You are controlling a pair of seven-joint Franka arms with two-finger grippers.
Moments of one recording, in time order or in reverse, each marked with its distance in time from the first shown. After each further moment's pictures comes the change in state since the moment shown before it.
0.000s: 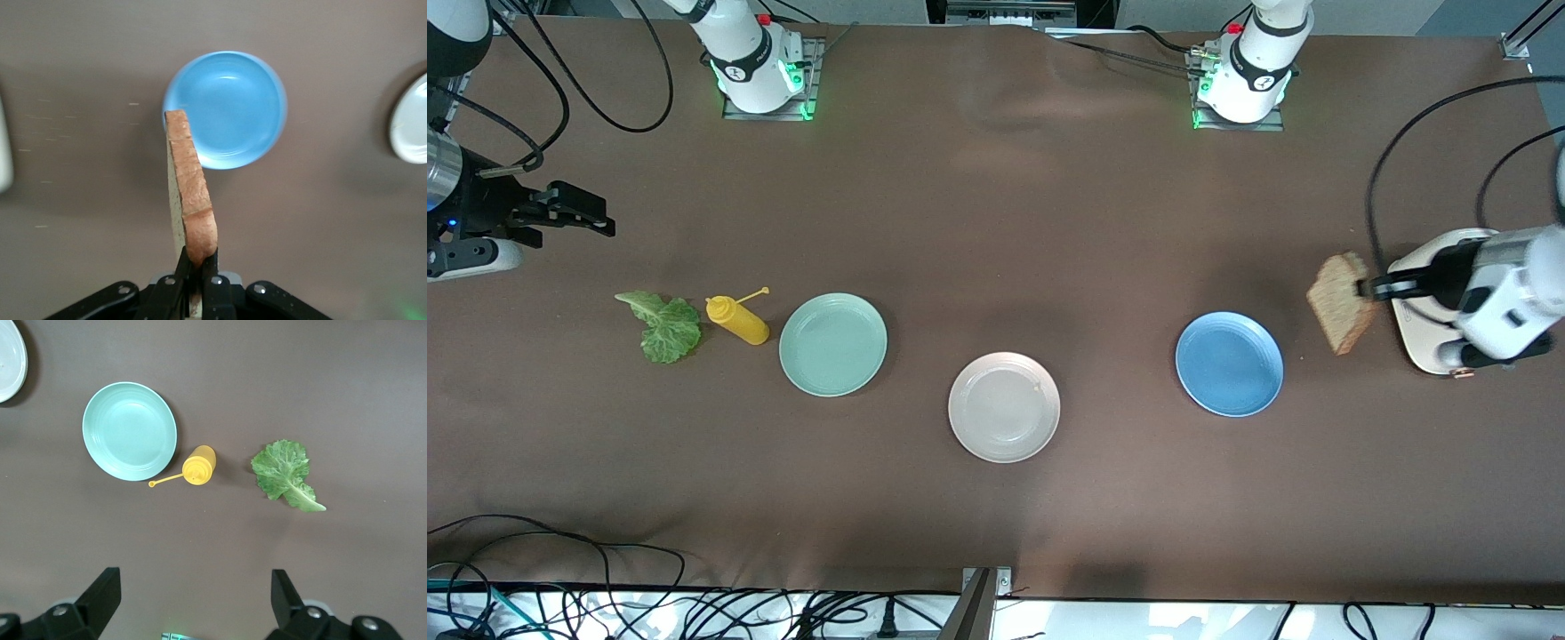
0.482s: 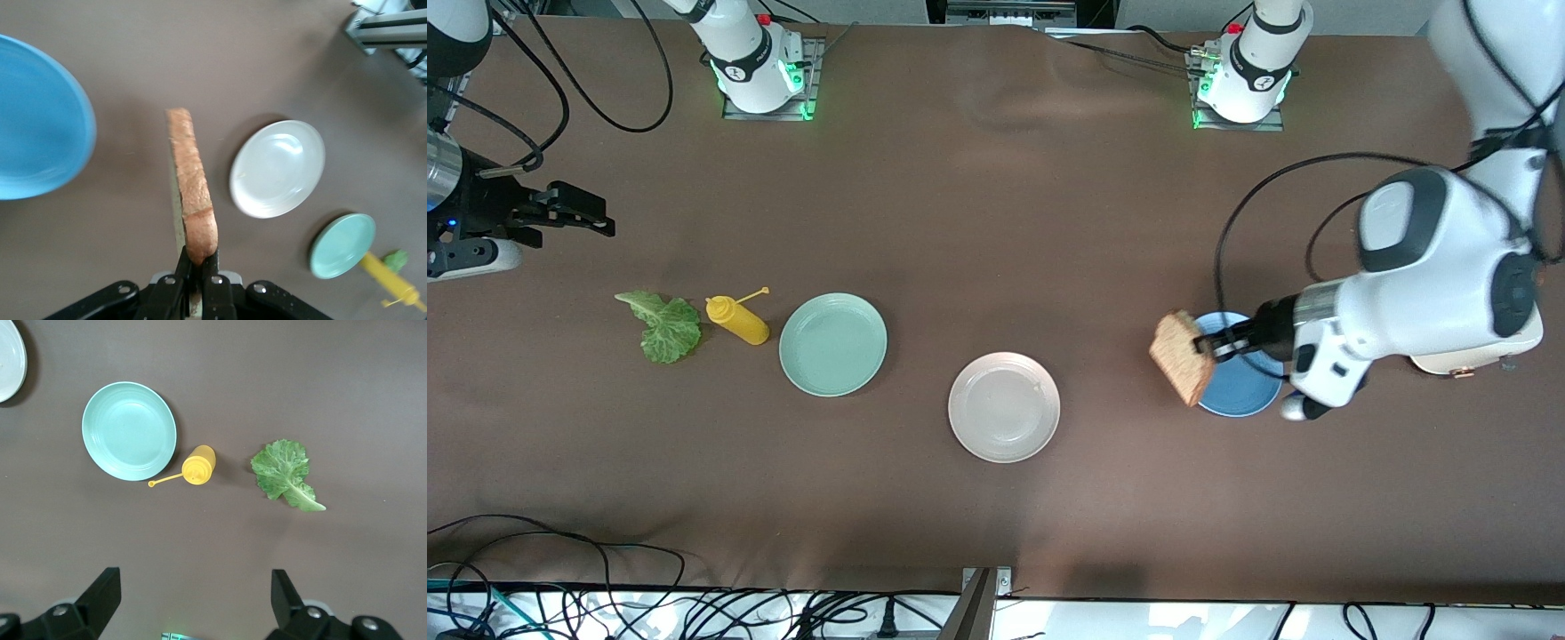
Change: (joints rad) left arm -0.246 0.150 -0.001 -0.011 -0.162 0.466 -0.326; right arm -0.001 0.000 0.000 0.000 0.000 0.000 0.000
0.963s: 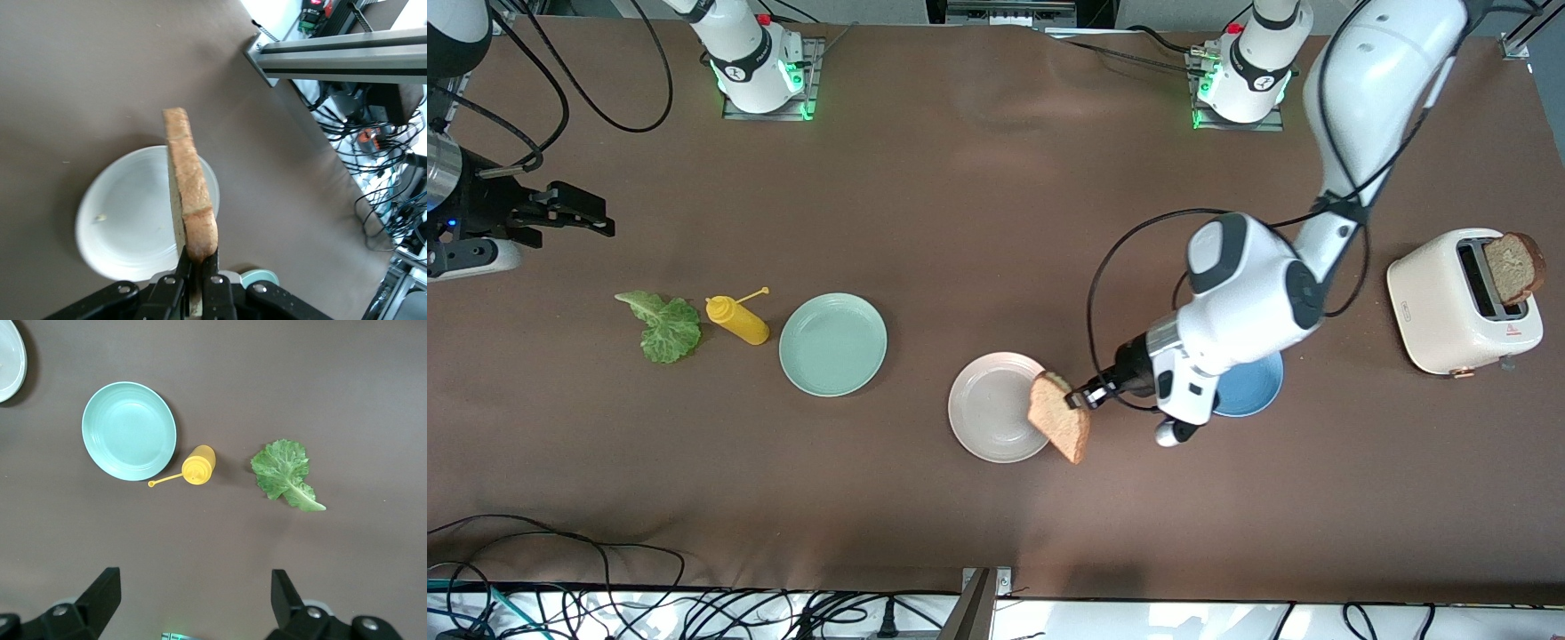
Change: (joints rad) left arm -0.219 0.191 0.001 -0.002 -0.006 0.571 -0.164; right arm 0.000 0.000 0.000 0.000 0.000 0.000 0.000
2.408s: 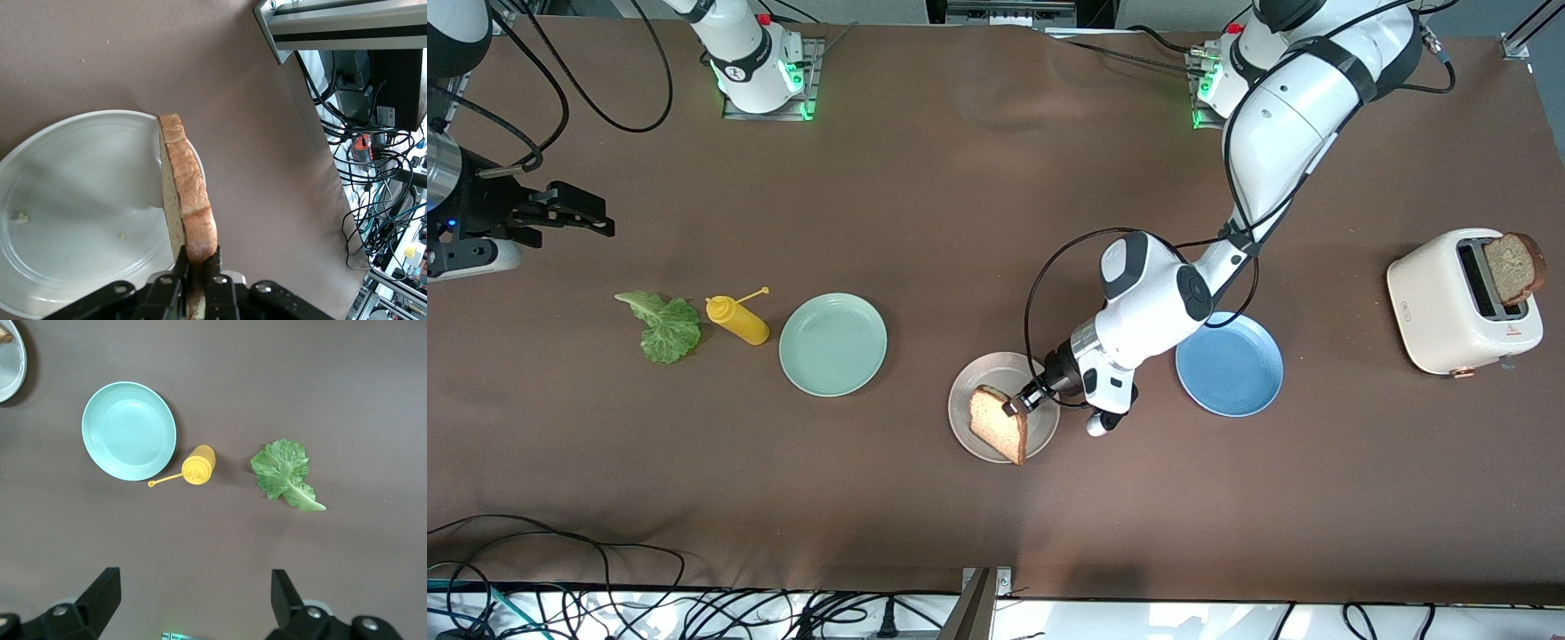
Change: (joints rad) left arm -0.119 0.157 0.014 0.012 -0.033 0.264 -0.043; right arm 0.000 0.000 0.000 0.000 0.000 0.000 0.000
